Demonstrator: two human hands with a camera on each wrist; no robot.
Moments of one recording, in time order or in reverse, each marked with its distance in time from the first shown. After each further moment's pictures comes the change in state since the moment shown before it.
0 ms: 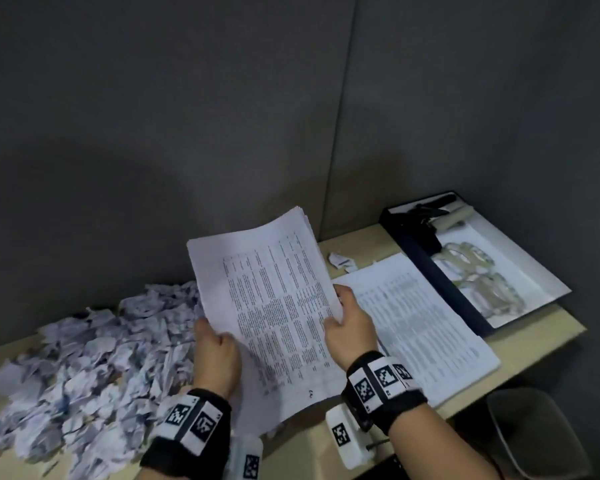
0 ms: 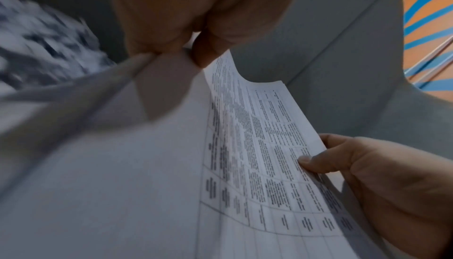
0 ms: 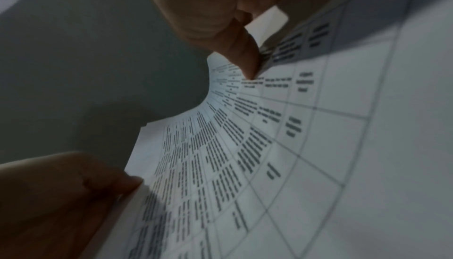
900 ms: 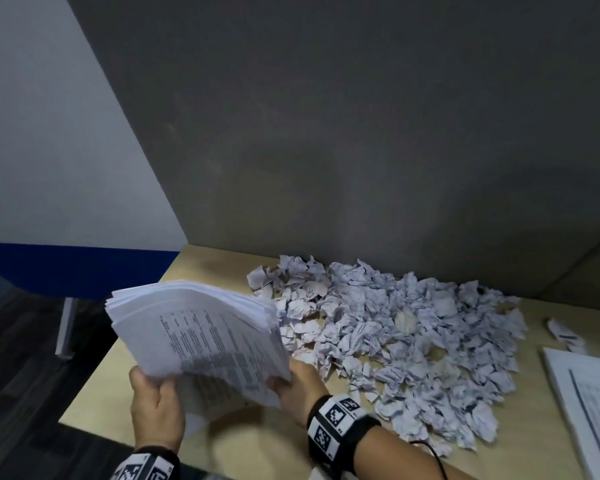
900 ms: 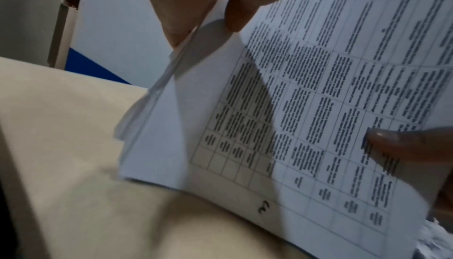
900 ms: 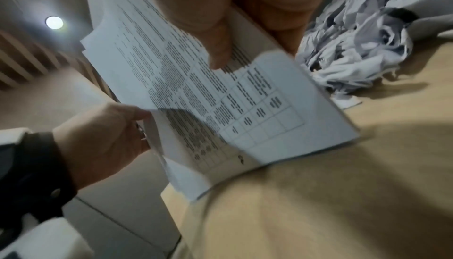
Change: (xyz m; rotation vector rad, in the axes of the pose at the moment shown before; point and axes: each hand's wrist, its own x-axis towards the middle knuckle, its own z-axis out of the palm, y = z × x) left_hand -0.124 -0.153 -0.277 -0.146 0.888 -0.182; right_hand -0.164 -0.085 0.264 -0.066 -0.965 -0.313
